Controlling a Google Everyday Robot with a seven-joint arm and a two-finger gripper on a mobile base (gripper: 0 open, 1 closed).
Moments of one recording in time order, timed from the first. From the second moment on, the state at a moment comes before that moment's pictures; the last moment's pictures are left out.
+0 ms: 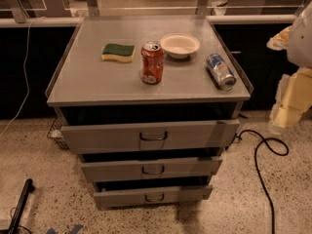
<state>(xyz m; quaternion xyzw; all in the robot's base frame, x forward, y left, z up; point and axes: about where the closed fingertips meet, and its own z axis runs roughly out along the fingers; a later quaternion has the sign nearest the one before) 0.438 -0.217 0.976 -0.60 0.78 -0.03 0.16</state>
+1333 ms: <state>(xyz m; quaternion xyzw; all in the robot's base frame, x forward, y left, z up) 0.408 -0.237 0.886 -0.56 0.79 0.08 0.21</state>
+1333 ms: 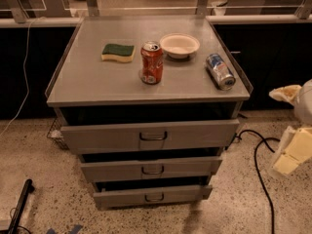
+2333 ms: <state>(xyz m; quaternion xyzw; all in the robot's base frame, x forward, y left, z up) 0.384 -0.247 0.869 -0.53 0.79 0.06 0.29</state>
